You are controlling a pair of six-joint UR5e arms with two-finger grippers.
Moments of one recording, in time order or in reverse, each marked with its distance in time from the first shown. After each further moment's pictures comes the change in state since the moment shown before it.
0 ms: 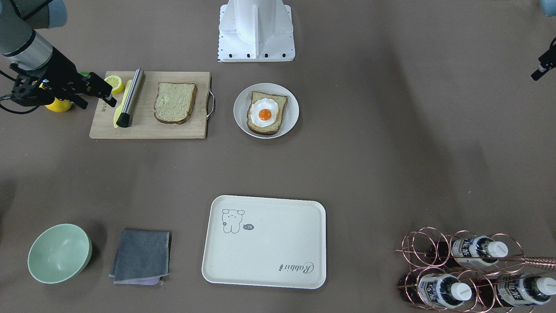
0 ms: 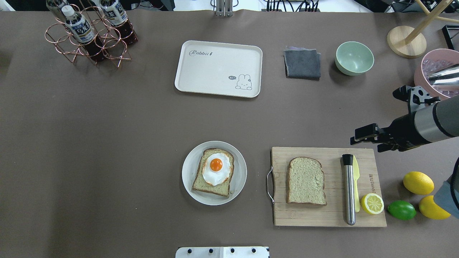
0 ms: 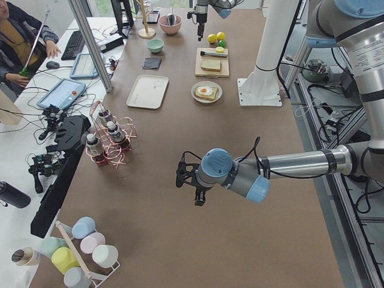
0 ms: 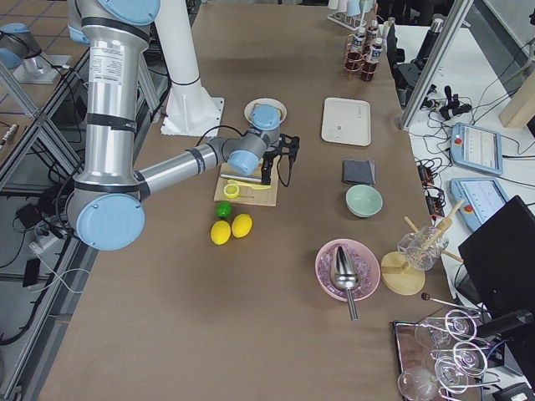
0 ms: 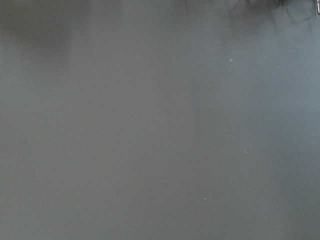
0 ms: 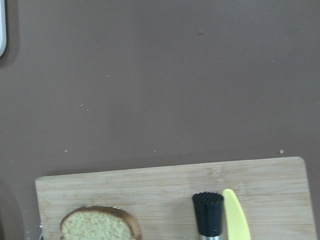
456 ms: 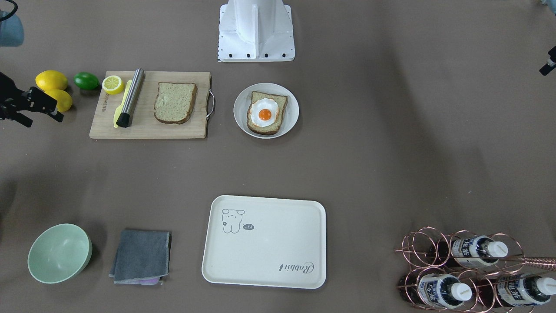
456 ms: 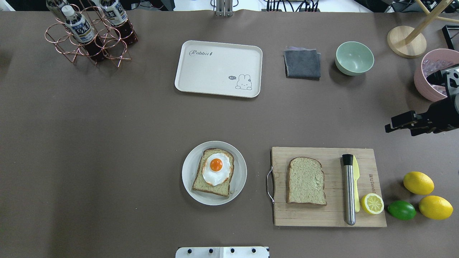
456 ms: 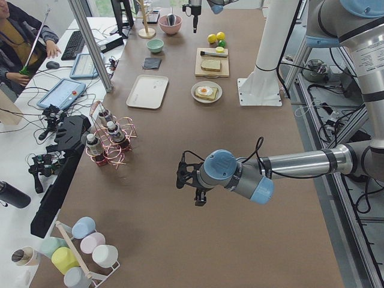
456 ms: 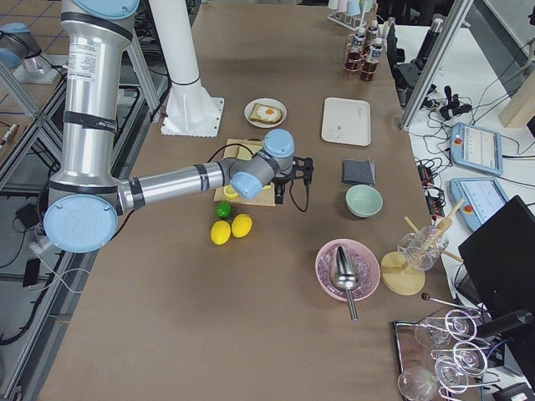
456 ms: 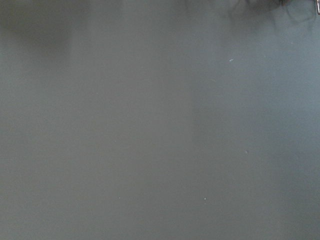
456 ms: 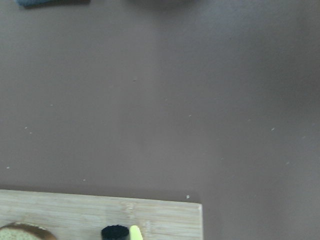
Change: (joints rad) left arm -0.055 0.005 -0.005 0.000 -0.024 0.000; right arm 0.205 -0.039 -0.103 -0.002 0.147 -0.304
